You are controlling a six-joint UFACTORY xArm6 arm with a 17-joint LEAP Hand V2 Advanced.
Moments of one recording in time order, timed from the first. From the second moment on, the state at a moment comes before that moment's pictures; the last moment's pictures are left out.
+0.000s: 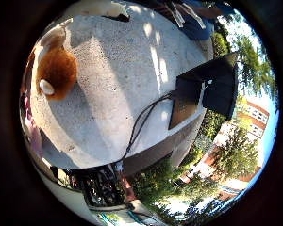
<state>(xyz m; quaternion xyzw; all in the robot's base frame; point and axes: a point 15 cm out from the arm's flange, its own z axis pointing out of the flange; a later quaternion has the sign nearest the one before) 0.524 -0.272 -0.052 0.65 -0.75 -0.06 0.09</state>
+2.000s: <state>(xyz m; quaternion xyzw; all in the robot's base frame) 0.497 0.161 0.318 0.85 -0.51 -0.13 -0.06</state>
